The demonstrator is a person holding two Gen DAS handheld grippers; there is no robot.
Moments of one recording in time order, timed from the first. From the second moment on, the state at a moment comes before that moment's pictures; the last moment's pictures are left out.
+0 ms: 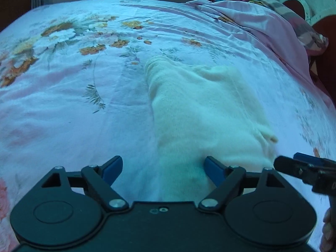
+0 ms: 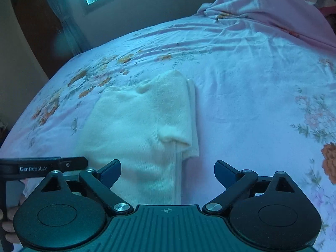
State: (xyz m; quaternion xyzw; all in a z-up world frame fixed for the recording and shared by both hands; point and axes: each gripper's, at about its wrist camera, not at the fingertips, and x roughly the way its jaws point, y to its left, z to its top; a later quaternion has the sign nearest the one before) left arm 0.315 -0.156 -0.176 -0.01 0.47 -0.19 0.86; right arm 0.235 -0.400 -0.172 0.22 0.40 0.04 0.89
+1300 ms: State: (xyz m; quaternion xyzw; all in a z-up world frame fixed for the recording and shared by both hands) left arm 0.297 -0.091 -0.095 -0.04 0.39 -0.22 0.89; right arm 0.284 -0.317 -0.100 0.30 0.31 0.18 0.89
